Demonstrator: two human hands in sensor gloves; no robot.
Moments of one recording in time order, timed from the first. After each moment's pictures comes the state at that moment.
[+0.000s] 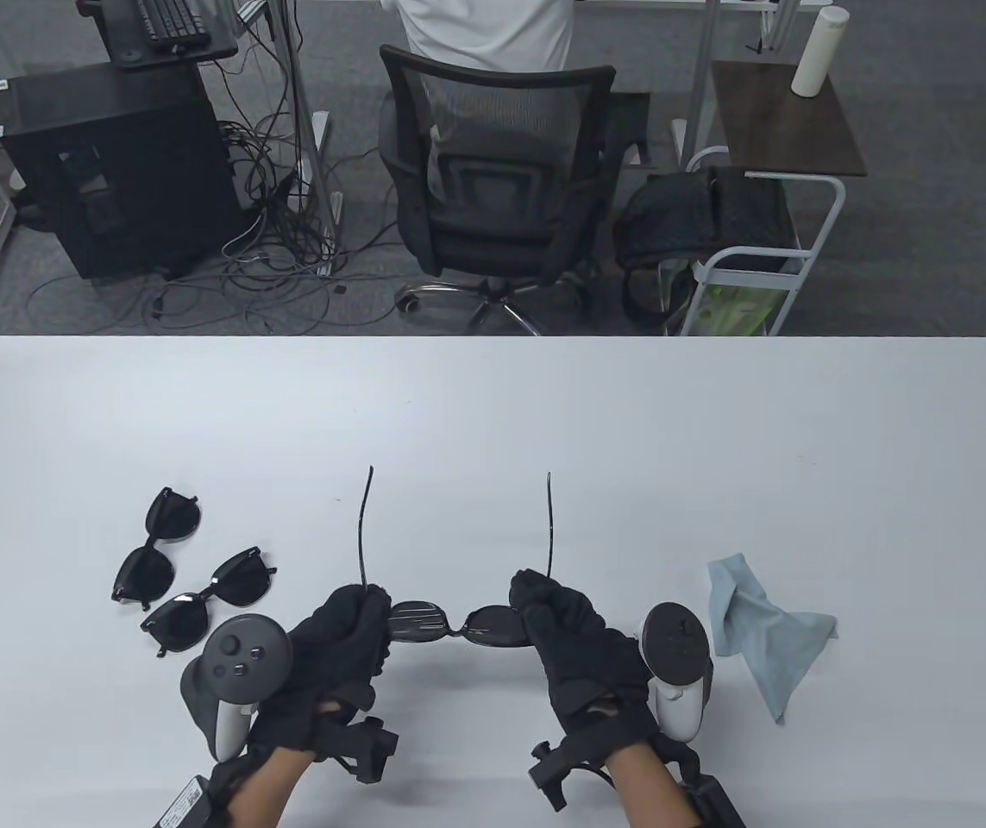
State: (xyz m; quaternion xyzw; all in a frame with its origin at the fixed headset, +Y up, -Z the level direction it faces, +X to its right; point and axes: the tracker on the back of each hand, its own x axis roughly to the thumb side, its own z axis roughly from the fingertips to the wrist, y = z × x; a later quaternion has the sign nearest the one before) left_hand -0.216 -0.711 -0.245 0.07 -0.02 0.48 0.88; right_hand 0.097 -0.734 -0.262 0.10 0.06 0.72 0.68
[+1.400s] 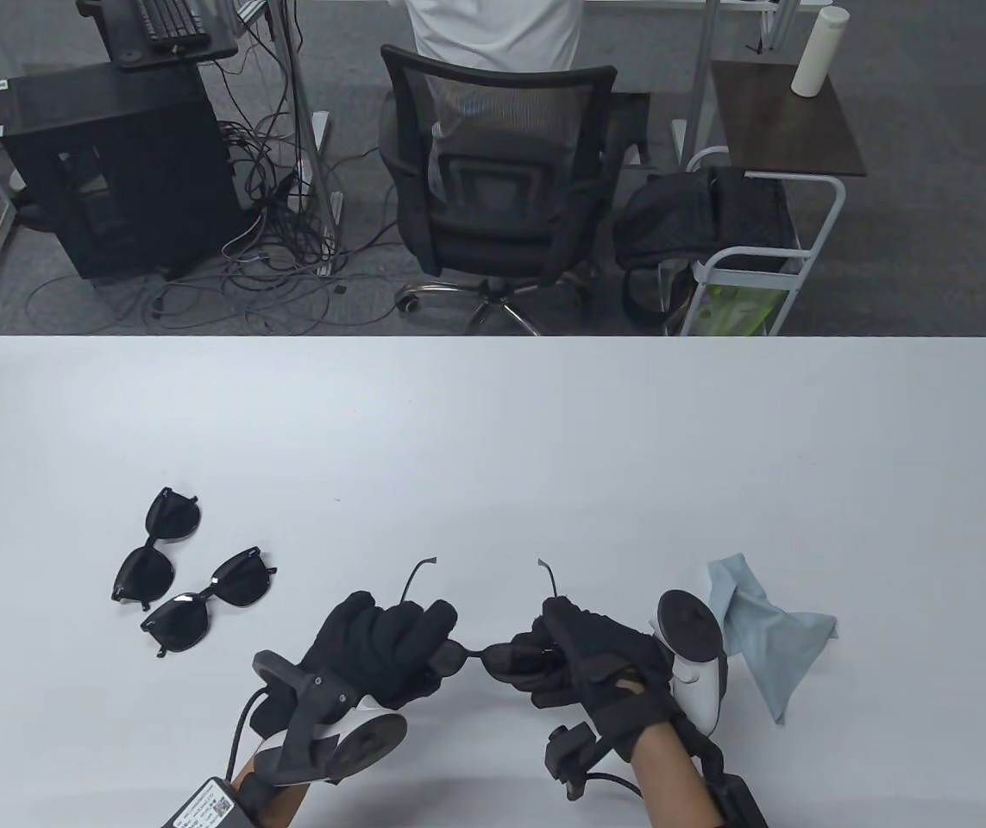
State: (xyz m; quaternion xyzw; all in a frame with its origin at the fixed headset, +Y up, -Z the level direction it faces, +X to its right) left_hand -0.158 -0.695 -0.219 0.24 -0.27 0.01 0.93; right_hand 0.116 -0.742 -0.268 -0.02 0.18 0.68 0.71
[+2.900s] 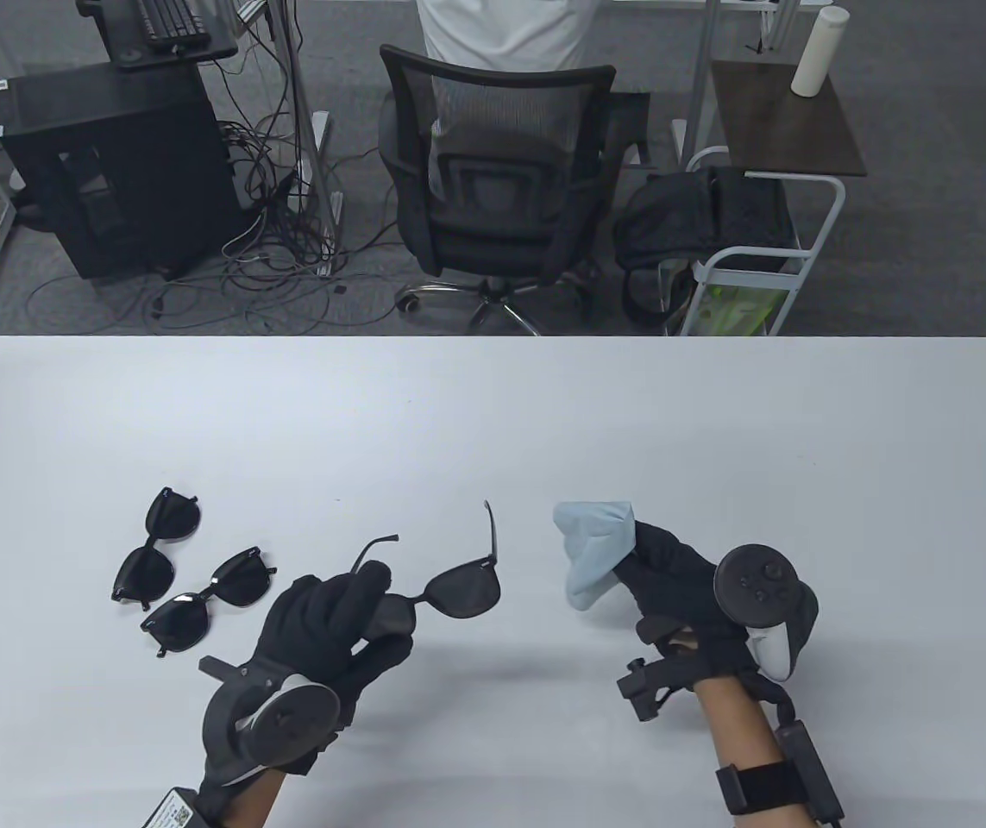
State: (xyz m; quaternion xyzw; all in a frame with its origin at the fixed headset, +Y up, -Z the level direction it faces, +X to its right) left_hand -0.209 -0.665 -0.218 0.29 -0.15 0.16 0.93; right_hand 0.166 -0.686 -0.307 0.10 -0.07 0.81 0.57
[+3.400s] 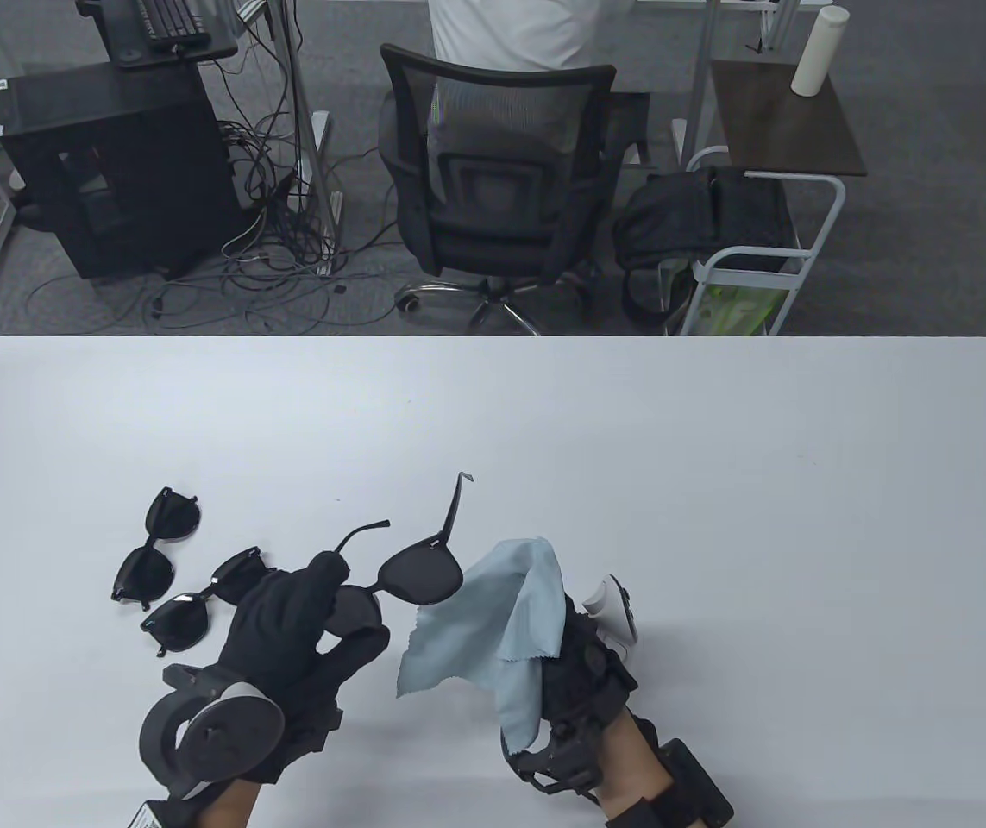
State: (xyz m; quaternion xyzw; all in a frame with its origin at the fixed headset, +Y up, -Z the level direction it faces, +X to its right) left_hand -0.221 -0.643 -0.202 0.32 -0.16 0.24 0.91; right_hand 0.049 -0.745 -0.279 0.21 0.25 0.34 0.88
